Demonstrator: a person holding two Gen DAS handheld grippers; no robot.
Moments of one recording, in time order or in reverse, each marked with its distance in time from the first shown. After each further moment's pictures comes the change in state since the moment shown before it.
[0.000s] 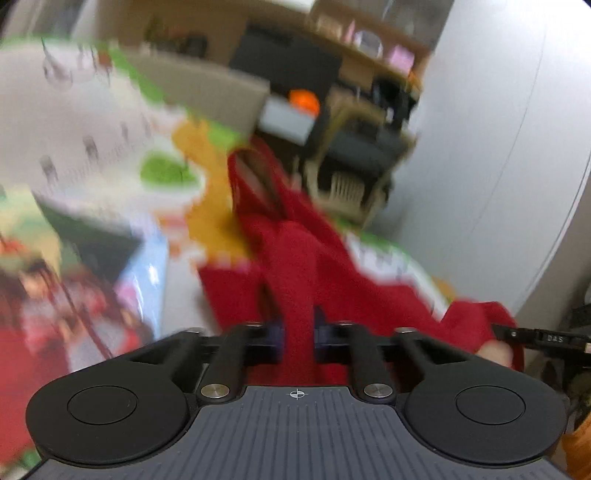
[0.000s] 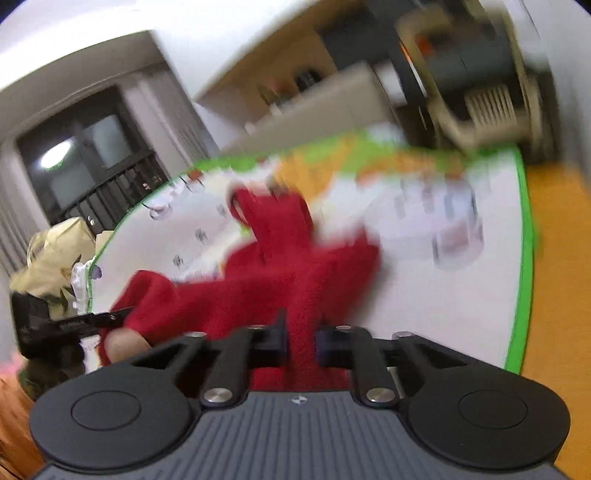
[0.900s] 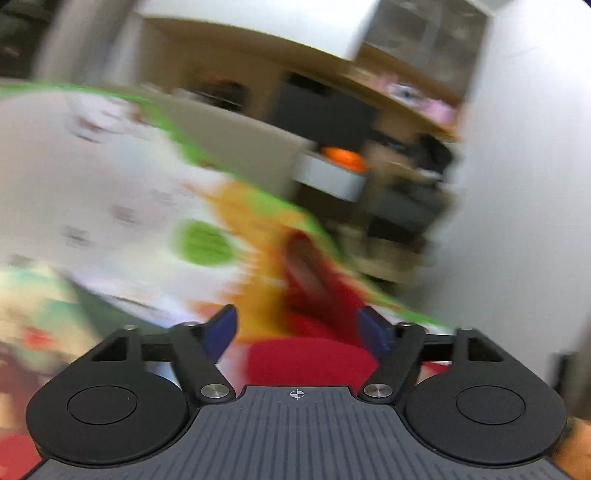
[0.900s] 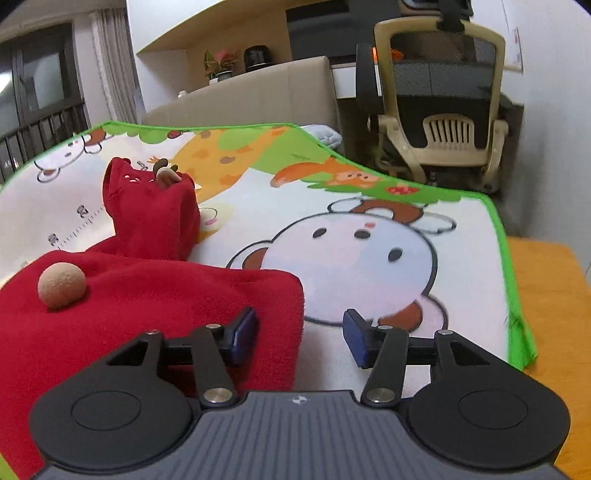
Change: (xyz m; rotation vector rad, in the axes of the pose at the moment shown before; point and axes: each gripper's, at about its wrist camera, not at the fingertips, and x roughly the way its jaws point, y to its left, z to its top) left arm 0.059 0.015 0.042 -0.052 -0.051 0.036; right arm 0.139 -0.047 0.026 -0.145 0.113 -0.357
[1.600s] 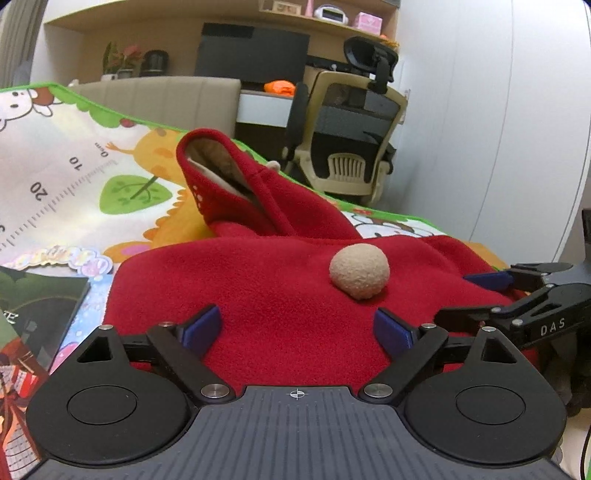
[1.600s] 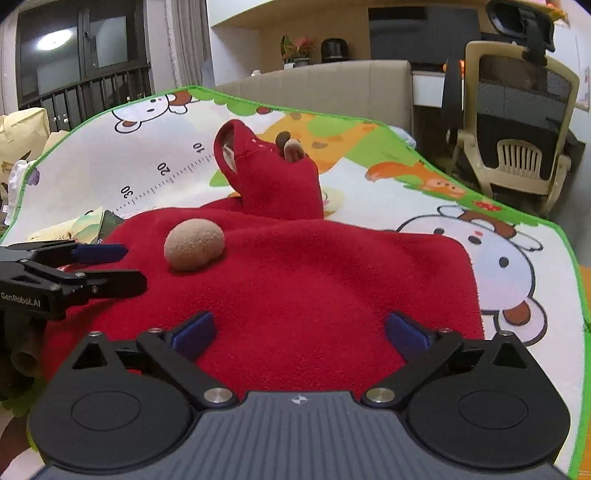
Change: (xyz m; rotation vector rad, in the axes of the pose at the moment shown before) left arm 0.064 -0.038 -0.065 0.270 0.134 0.018; right arm -0.013 0.086 -0.023 -0.121 0.060 0.170
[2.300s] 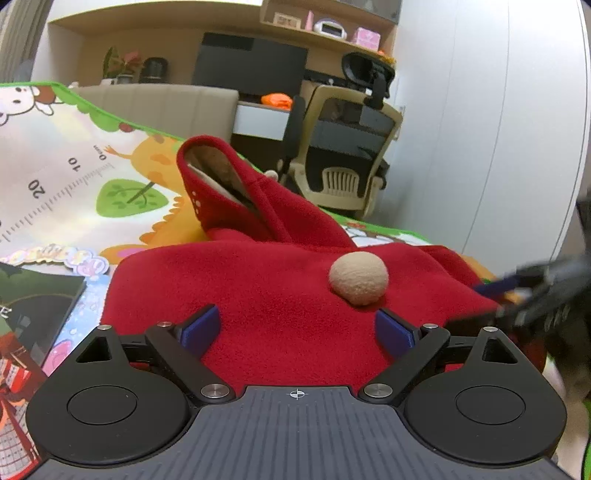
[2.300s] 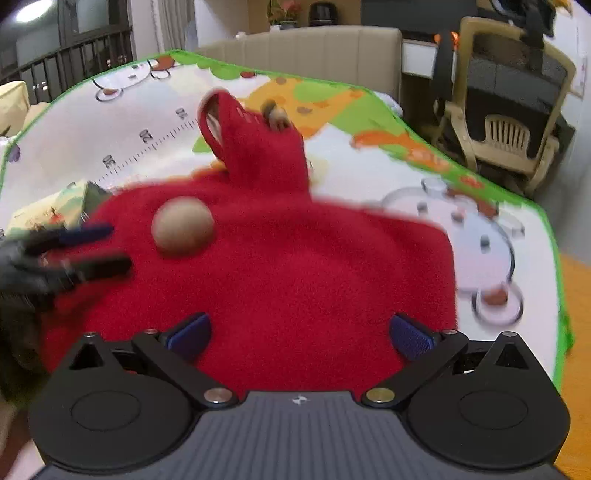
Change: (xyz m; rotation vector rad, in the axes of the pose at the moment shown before) left arm -0.004 0.008 -0.007 -0.040 -0.059 -0.038; right arm -0.013 0.023 0.041 -0.043 0.089 -0.051
